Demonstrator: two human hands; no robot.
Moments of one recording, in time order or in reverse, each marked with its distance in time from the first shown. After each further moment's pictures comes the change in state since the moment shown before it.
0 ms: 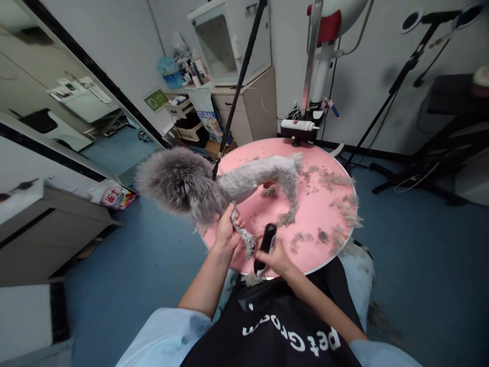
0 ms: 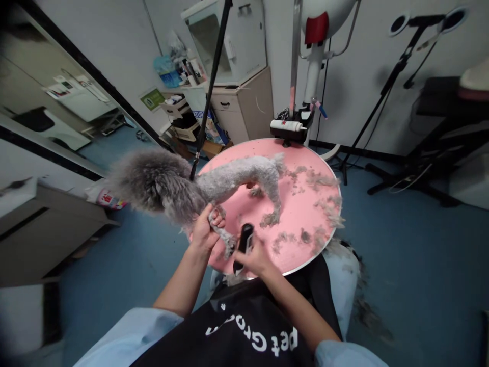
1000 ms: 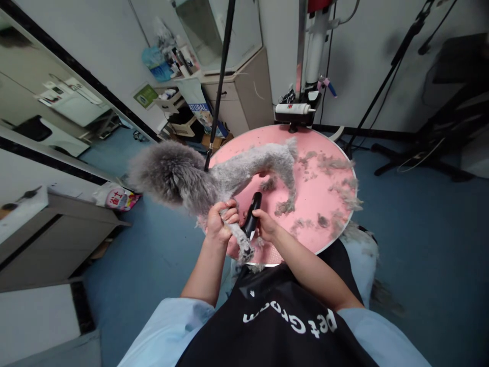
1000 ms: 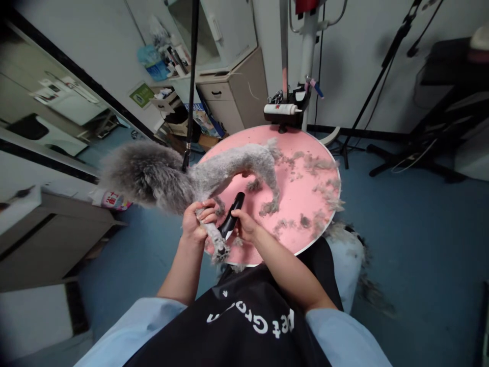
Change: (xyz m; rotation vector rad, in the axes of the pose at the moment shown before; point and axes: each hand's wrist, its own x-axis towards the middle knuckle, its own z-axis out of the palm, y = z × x) left_hand -0.012 0.020 -0.006 -0.174 -0.144 -0.265; right_hand 0.065 -0.003 0.013 0.692 -0.249 0.610
